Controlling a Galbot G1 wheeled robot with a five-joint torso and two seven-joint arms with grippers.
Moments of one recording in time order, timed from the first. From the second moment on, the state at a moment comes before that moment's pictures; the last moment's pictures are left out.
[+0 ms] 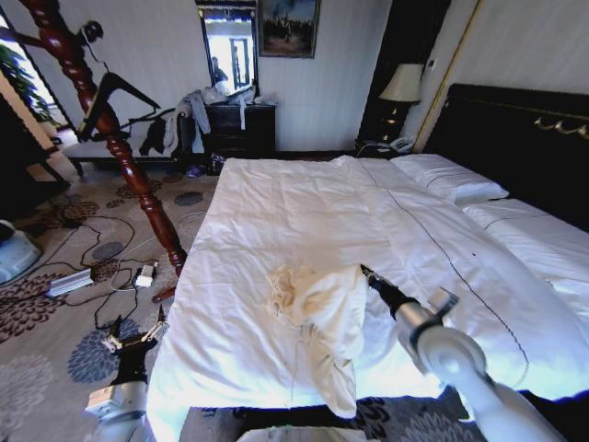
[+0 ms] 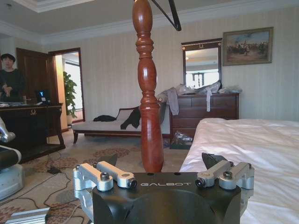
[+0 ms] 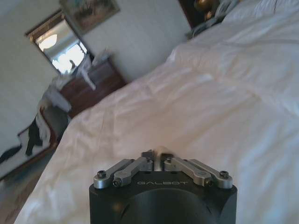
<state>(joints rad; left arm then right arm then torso) 1.81 -1.50 -0.85 -2.13 -0.23 -0.18 -0.11 -1.21 0.84 0.47 2.10 1.37 -0.20 0.55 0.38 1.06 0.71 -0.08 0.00</state>
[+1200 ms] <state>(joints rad) 1.80 -1.51 -0.83 -2.12 -0.22 -0.18 -0.12 -1.56 0.93 0.38 2.36 1.40 -0.29 0.94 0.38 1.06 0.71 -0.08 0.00</state>
